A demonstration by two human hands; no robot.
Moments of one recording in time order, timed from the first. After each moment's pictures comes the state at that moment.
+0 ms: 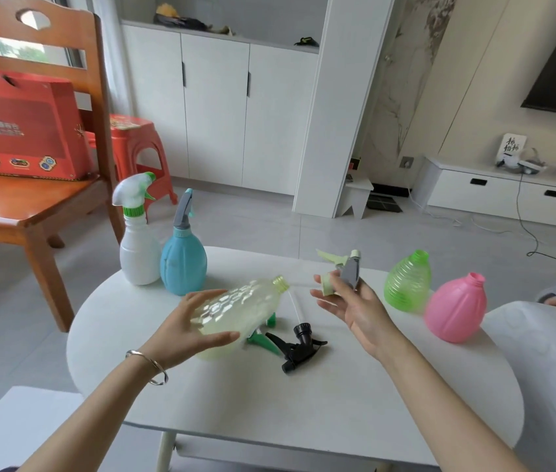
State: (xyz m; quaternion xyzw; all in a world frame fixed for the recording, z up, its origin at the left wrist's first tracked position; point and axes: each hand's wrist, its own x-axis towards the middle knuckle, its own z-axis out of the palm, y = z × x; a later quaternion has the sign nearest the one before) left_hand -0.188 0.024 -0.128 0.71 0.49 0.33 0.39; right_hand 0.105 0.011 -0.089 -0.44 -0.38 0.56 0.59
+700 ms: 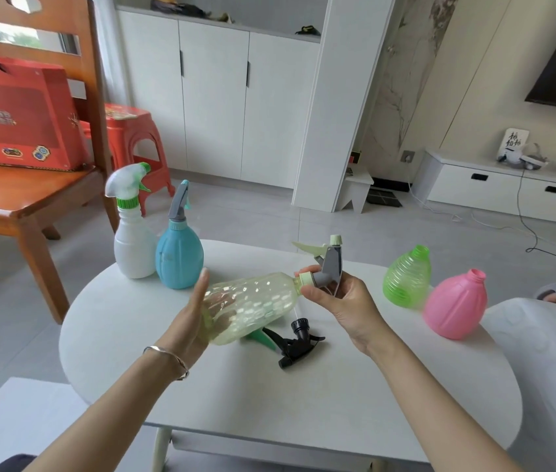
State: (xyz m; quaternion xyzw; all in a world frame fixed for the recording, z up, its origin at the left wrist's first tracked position) left_hand -0.148 0.020 -0.118 0.36 0.43 0.44 0.70; right_hand 0.094 0.008 -0.088 -0.43 -0.55 0.47 0.53
